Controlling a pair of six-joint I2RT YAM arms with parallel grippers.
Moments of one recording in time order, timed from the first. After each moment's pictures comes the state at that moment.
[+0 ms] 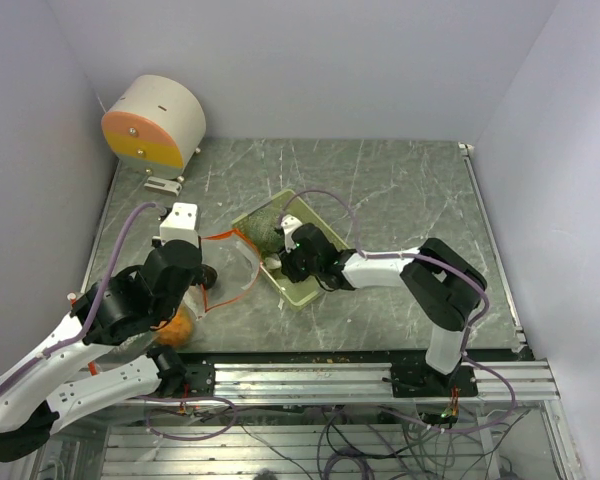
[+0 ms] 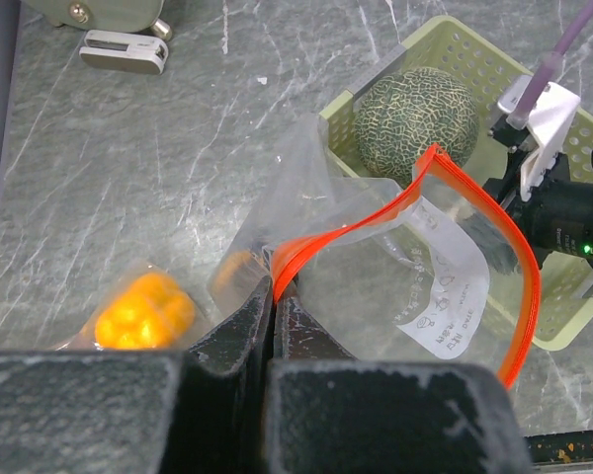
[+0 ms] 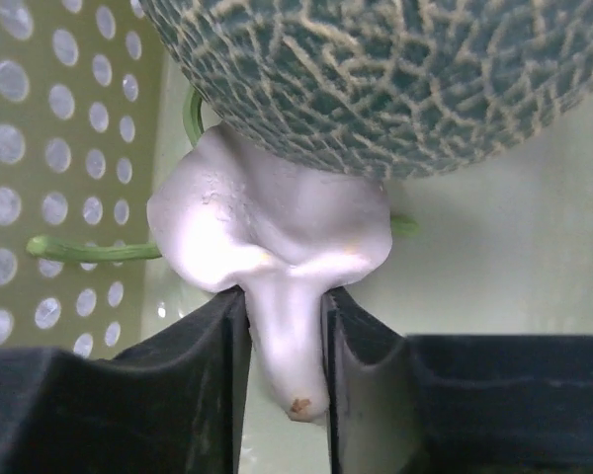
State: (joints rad) left arm -0.93 0.72 1.05 -0.92 -0.77 -0.41; right arm 0.86 1.85 0.95 0.19 0.01 0.11
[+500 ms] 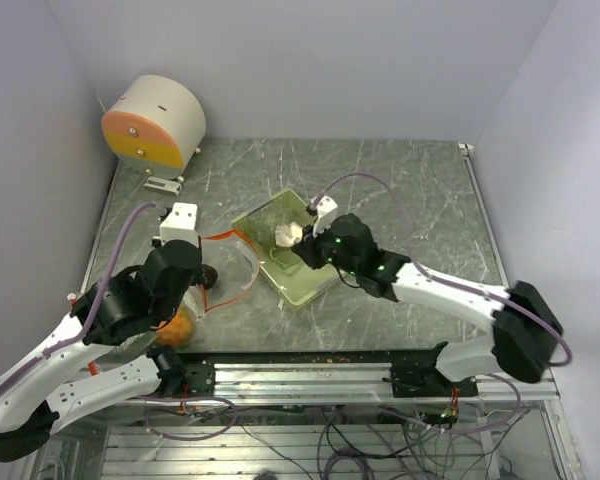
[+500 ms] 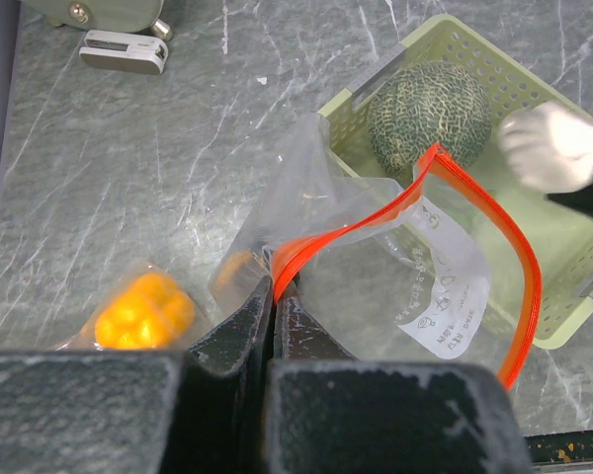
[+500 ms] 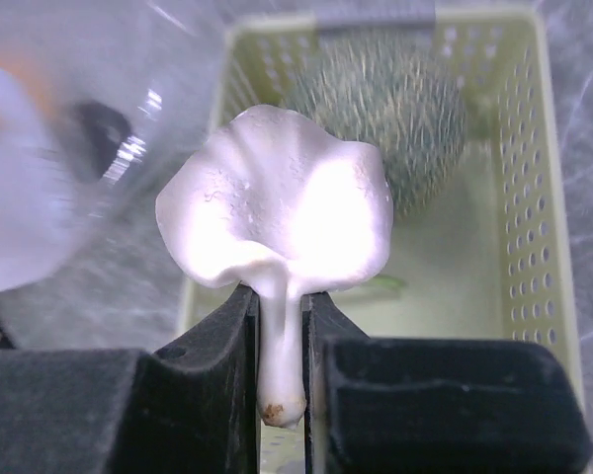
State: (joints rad) left arm -0.93 0.72 1.05 -0.92 -0.77 -0.41; right arm 0.86 1.43 0.84 0.14 0.06 0.19
